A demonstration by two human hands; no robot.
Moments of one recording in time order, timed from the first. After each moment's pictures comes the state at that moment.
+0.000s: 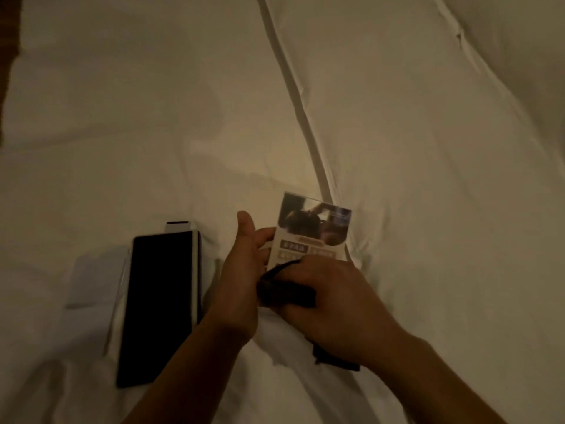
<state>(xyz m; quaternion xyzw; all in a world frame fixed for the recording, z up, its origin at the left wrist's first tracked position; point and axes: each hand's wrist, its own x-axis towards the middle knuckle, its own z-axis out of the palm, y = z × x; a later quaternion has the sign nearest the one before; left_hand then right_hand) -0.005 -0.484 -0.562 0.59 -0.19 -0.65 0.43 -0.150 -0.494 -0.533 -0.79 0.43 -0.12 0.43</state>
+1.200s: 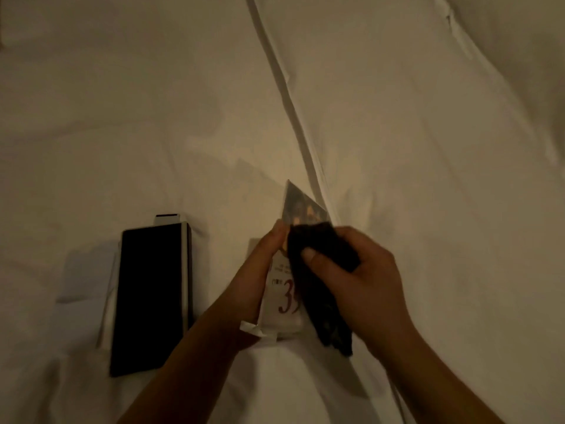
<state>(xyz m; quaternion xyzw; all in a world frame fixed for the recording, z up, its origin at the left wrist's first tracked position) -0.033 -0.470 -0.554 0.39 -0.11 -0.83 0.38 -0.178 -0.481 -0.531 -0.52 0.58 -0.36 0.52</state>
